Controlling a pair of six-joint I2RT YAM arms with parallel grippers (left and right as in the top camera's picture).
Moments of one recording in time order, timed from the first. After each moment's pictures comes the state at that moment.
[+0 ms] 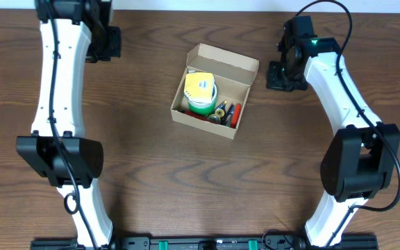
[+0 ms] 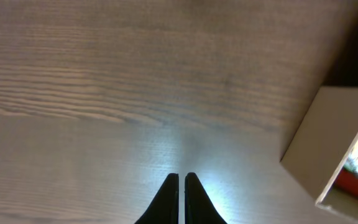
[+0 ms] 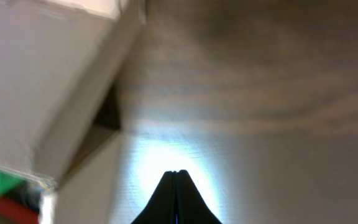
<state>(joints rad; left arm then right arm) -0.04 2.11 2.36 -1.53 -0.04 -0.07 0.12 1.98 1.65 -0.95 -0.07 0.25</state>
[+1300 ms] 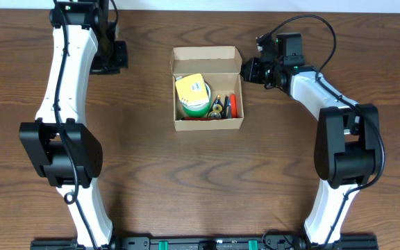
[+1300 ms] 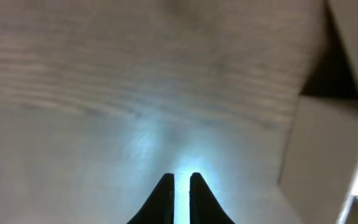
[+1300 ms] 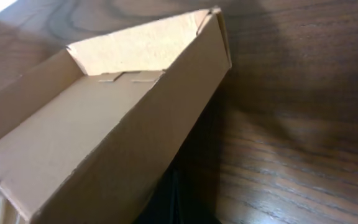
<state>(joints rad) -0.04 2.11 2.10 -1.37 0.05 -0.12 0.11 2.10 1.40 -0.20 -0.56 0.35</state>
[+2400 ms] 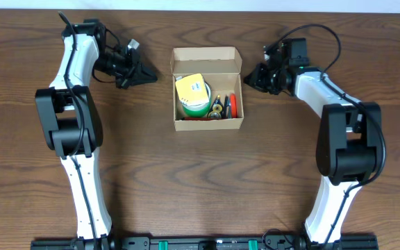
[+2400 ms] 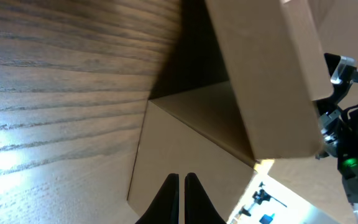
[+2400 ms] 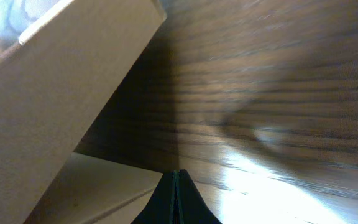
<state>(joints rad) 0.06 2.47 2.10 -1.31 0.94 -0.14 0.08 2.13 1.40 -0.31 -0.55 0.41</state>
